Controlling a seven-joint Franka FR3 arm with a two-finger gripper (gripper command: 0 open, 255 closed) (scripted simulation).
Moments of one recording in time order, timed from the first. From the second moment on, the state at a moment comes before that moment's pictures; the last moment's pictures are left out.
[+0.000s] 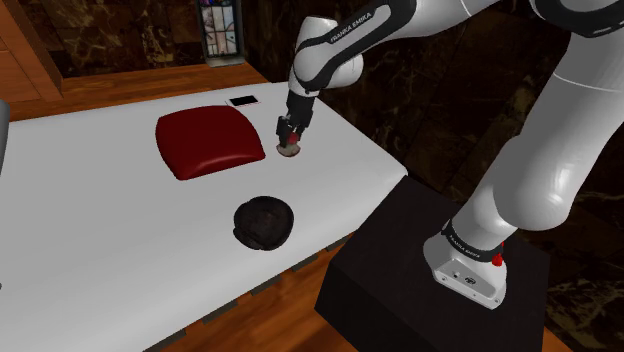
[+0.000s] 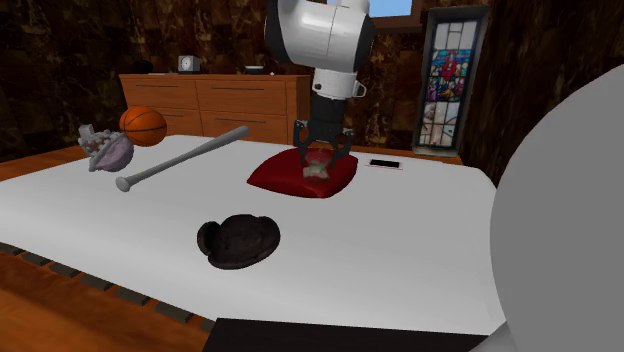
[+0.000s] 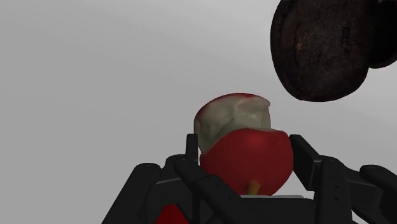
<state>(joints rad) 0.13 0.14 0.01 -2.22 0.25 2.42 -0.14</state>
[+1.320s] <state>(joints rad) 0.34 0.14 0.16 -2.33 0.20 2.59 0.24</state>
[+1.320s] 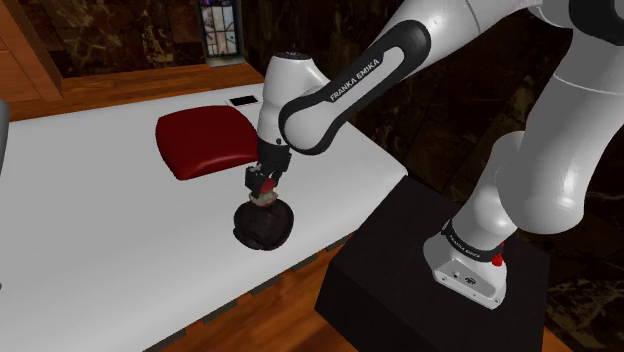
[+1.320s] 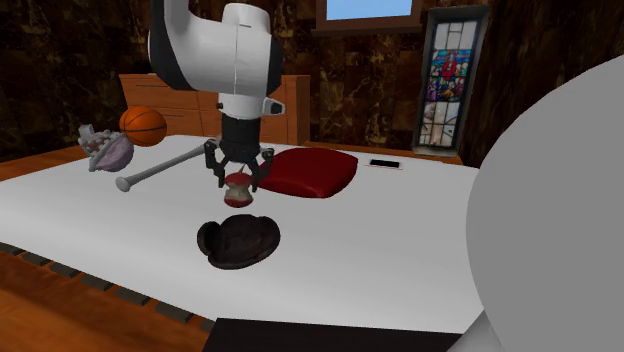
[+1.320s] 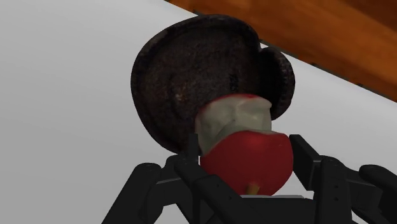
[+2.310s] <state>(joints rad) 0.34 0.23 0.16 -2.34 0.21 2.69 0.23</state>
